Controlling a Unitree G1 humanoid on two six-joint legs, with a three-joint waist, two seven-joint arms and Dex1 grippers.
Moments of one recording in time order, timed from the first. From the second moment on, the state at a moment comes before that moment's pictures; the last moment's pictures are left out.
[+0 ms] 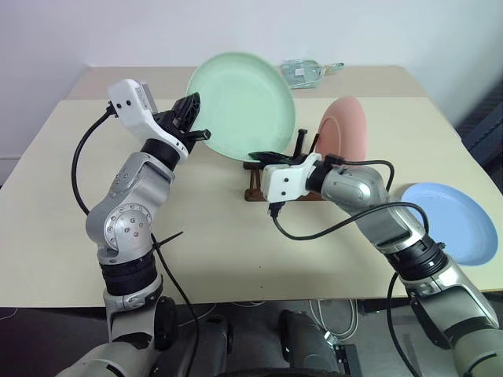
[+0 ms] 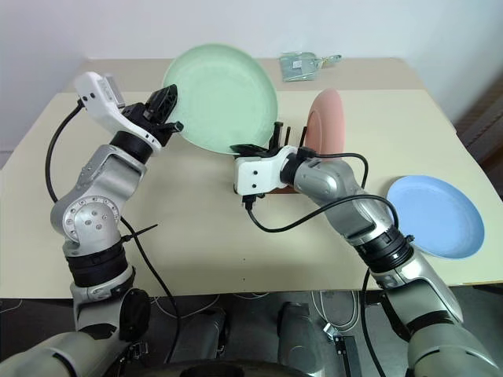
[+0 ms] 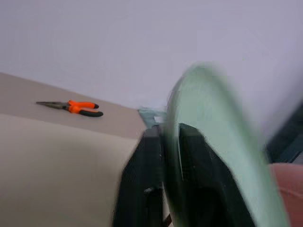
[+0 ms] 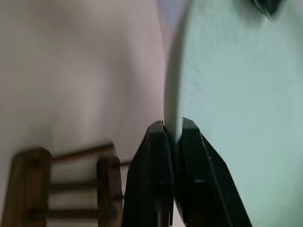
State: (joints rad) left arm -0.62 0.08 0.34 -0.36 -0.76 0.73 0.06; right arm -0.68 -0.57 0.42 -0.11 -0.33 -0.06 0.59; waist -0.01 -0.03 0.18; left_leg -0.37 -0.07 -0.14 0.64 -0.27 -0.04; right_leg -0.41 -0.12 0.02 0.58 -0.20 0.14
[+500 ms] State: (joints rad) left arm -0.21 0.39 0.11 -0.25 -0.50 0.43 -0.38; right arm -0.56 -0.32 -0.18 -0.48 0.74 0.69 0.46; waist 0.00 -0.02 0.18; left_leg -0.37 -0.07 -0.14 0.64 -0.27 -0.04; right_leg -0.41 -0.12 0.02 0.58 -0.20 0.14
